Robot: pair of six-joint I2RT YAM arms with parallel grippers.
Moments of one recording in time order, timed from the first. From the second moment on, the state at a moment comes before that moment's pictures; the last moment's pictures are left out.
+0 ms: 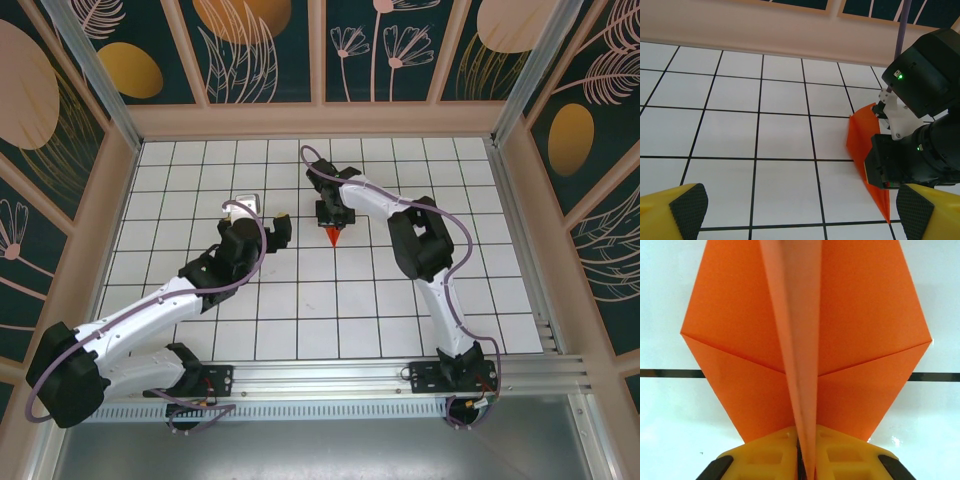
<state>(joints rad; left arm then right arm) -0.76 1.12 0.72 -0.07 -0.54 -0.49 0.64 2.31 1.86 -0.89 0.08 0.56</state>
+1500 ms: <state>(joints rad) -0.23 1.00 0.60 0.07 -0.52 -0.48 0.14 1.10 0.79 -0.35 0.29 0.36</state>
